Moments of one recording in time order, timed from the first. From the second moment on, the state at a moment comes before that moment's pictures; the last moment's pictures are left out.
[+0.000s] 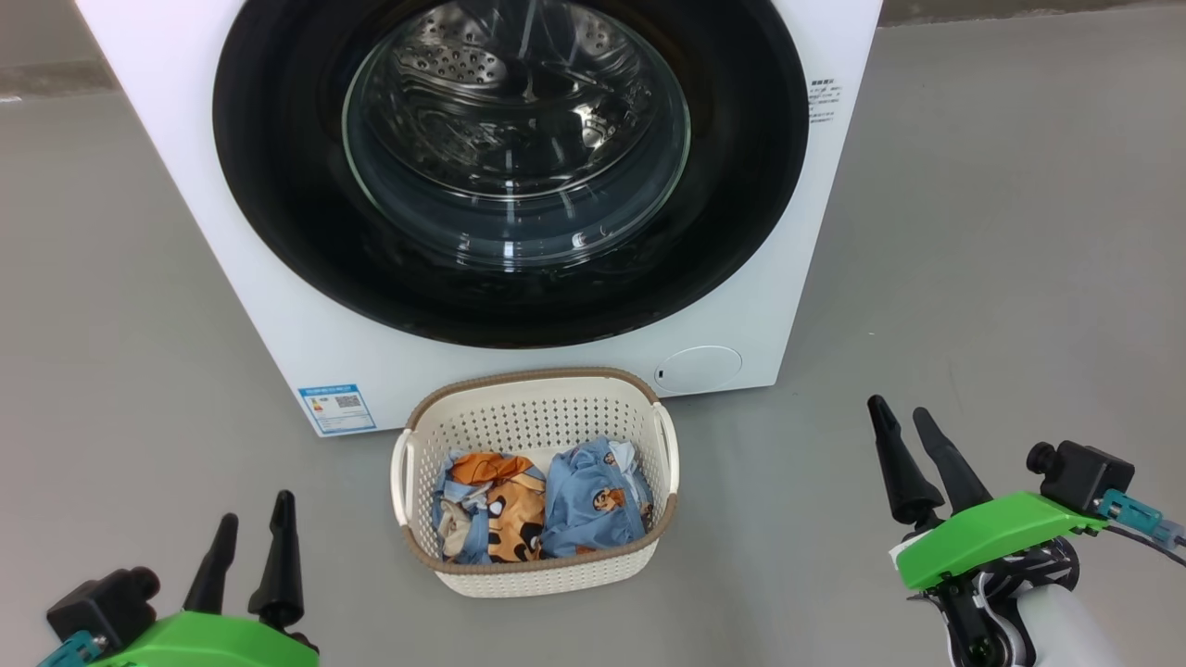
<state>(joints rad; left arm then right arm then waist) -0.07 0.08 -0.01 0.24 -0.65 -0.13 -0.12 -0.25 -0.12 0.07 0.40 0.75 0.13 -0.12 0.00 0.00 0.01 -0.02</state>
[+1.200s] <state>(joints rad) -0.08 0.11 0.01 0.24 -0.16 -0.08 -0.22 -0.33 -0.13 0.08 0.50 0.15 0.13 -0.22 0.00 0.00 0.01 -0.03</state>
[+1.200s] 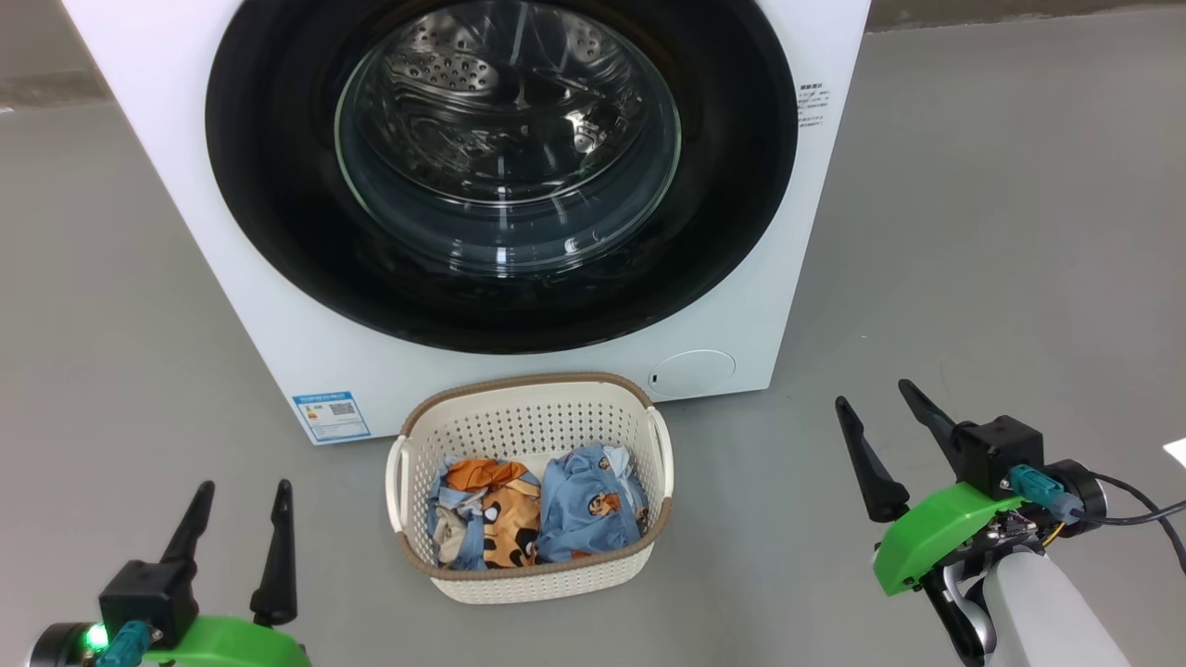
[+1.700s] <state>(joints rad) -0.08 0.11 0.04 0.29 -0.05 -0.03 -0.26 -0.37 -0.11 0.02 0.51 -0.01 0.13 -0.25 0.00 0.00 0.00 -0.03</state>
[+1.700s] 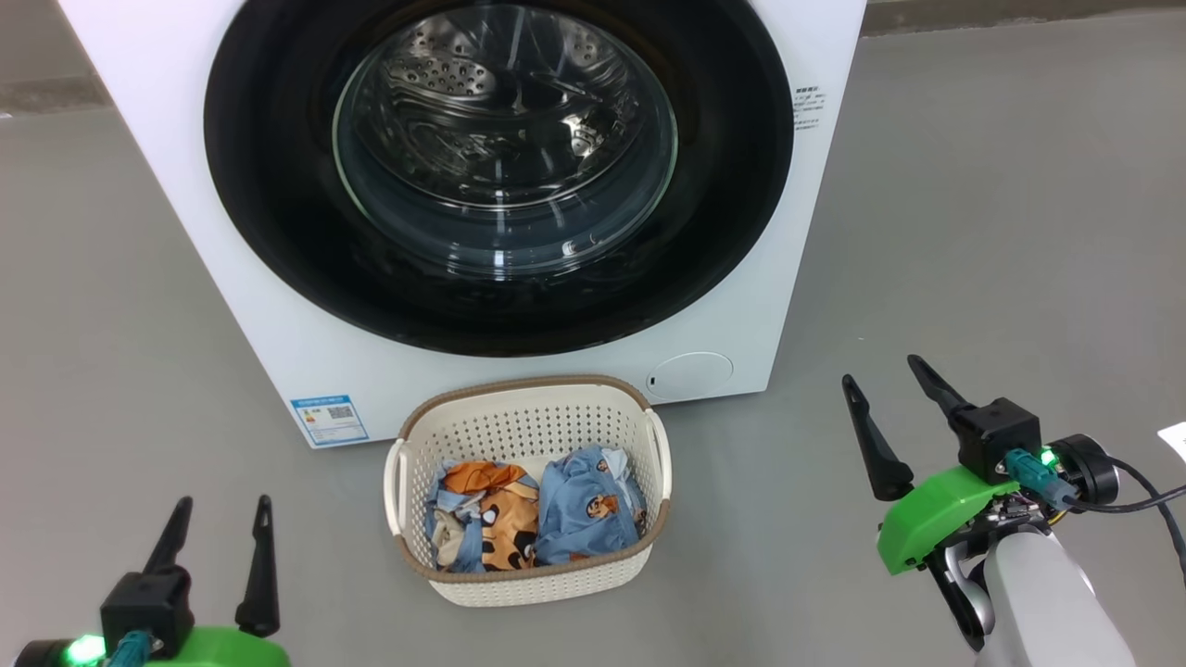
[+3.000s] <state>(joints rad) -0.08 0.08 0.10 0.32 -0.10 -0.04 -0.26 -0.37 -0.08 -0.03 0.51 0.04 0.13 -0.25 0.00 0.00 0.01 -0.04</state>
